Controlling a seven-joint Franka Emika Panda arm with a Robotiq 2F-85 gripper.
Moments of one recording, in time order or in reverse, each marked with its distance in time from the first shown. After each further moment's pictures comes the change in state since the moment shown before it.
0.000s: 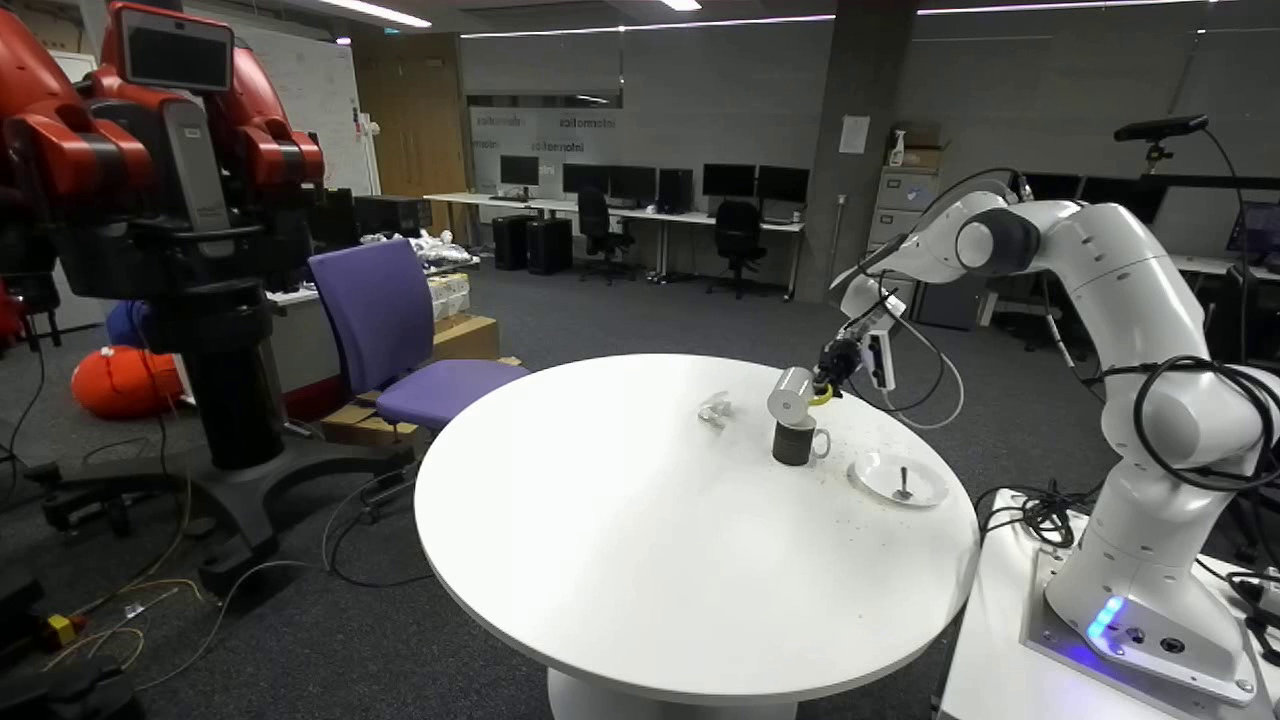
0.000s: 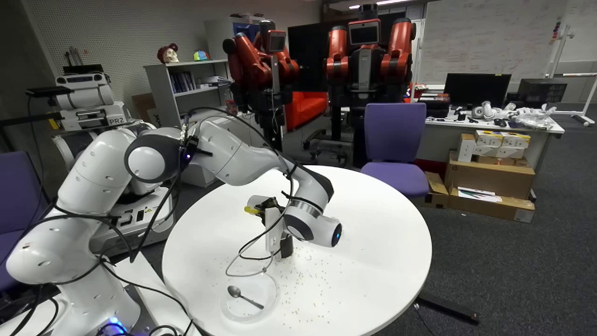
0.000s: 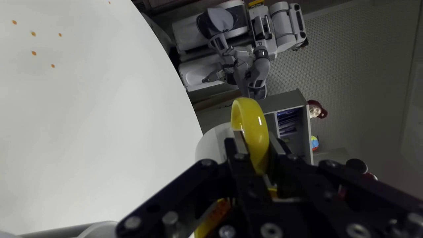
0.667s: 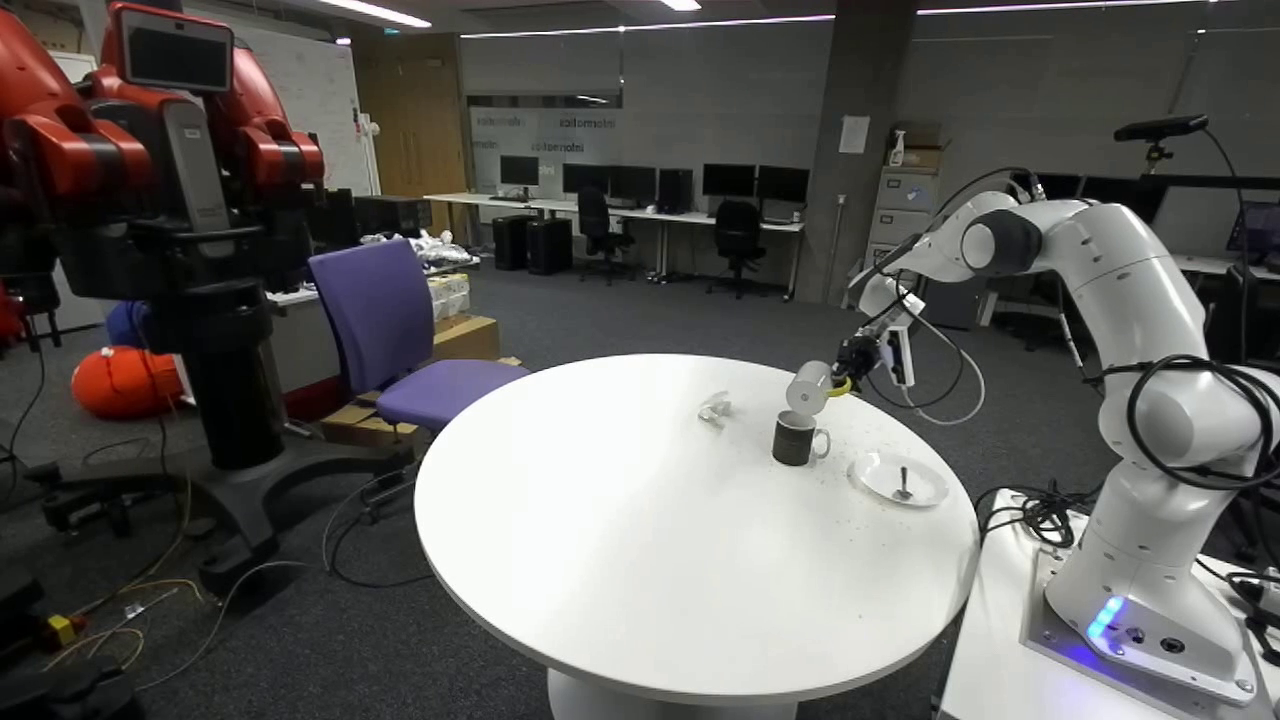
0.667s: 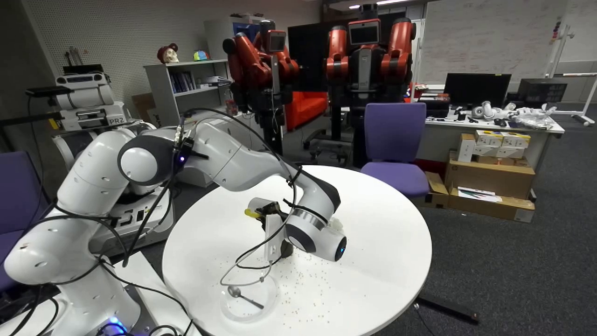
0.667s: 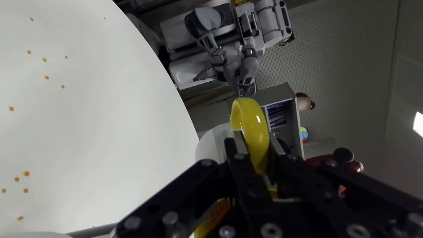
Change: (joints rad) arm -0.041 0.001 -0.054 0.000 0.000 -0.079 0.000
